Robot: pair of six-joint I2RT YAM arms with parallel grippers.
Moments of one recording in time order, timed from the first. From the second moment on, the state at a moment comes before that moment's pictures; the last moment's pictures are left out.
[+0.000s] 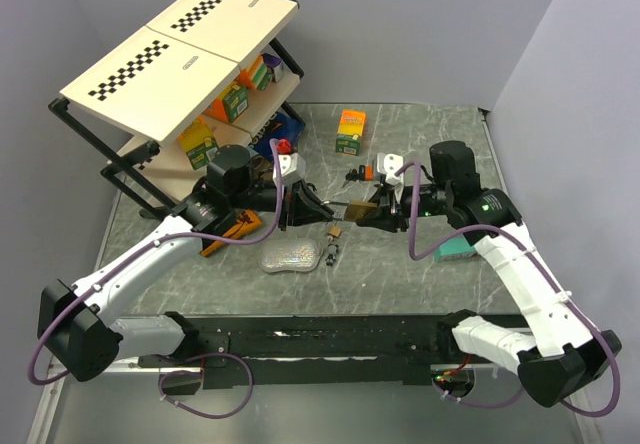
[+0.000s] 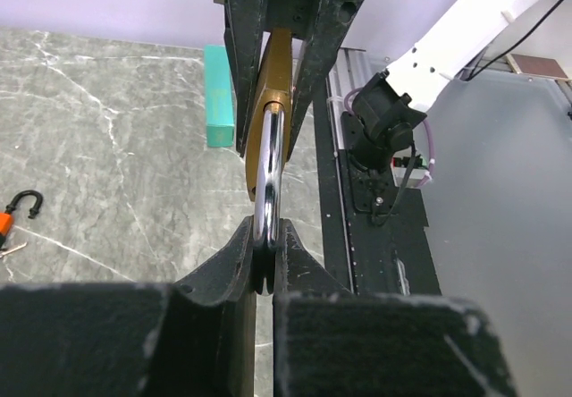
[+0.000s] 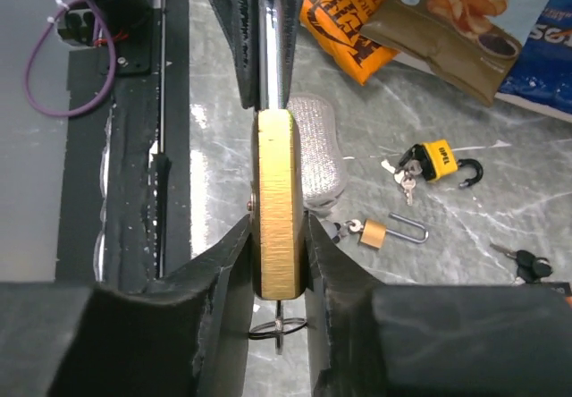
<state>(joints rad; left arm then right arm) -0.66 1.21 1.03 0.06 0.94 -0.02 0.41 1.05 1.18 -0.74 -0.94 -0.57</state>
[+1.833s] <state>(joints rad) -0.67 1.26 1.06 0.05 0.93 -0.04 0.42 1.12 1.20 -0.72 -0.95 -0.37</state>
